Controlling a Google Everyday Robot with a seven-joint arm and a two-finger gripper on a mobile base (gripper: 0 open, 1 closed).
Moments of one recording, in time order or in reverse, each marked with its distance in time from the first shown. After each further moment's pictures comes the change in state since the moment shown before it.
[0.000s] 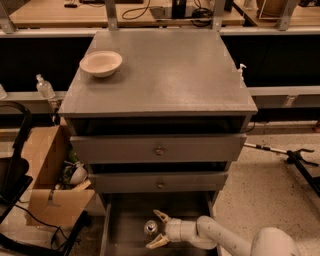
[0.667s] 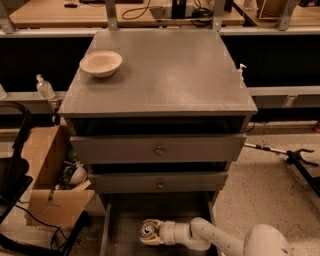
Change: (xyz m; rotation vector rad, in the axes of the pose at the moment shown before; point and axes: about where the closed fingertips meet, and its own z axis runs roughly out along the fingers) arm 0.003 0.015 0.027 -0.040 -0.001 0.057
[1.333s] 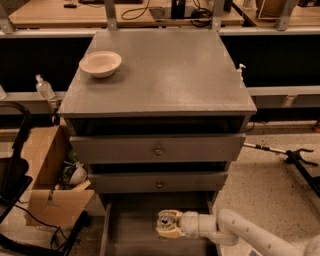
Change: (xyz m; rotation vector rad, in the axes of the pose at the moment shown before) arm -0.126 0.018 -0.112 -0.017 -0.095 0.134
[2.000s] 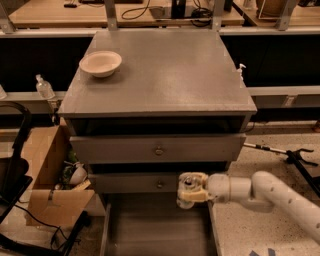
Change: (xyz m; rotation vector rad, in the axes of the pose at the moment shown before) arm -0.206 -0.015 -0.113 0.026 -0.056 0.006
